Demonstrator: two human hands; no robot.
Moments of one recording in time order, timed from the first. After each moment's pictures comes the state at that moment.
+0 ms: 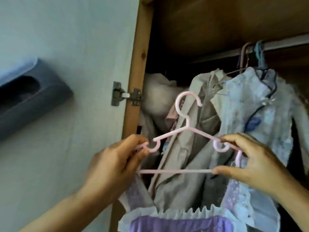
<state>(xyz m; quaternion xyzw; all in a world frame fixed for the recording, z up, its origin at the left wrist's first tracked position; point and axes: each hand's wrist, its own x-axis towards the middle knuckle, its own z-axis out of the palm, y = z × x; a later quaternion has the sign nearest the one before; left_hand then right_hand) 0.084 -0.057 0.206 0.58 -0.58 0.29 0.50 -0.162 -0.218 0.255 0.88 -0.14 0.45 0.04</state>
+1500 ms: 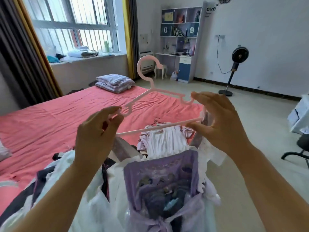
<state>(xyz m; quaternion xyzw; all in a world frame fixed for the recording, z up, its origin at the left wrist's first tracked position) 0.313 0.586 0.017 0.82 0.07 0.48 0.31 0.455 0.337 0.038 0.79 0.43 0.35 -0.26</state>
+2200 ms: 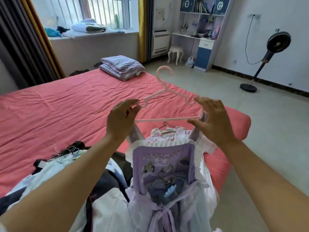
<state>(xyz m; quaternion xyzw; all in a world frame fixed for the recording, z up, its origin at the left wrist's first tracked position) 0.635 0.747 -0.064 0.83 0.16 0.38 0.36 0.764 0.506 -0.047 0.83 0.41 0.24 -0.29</state>
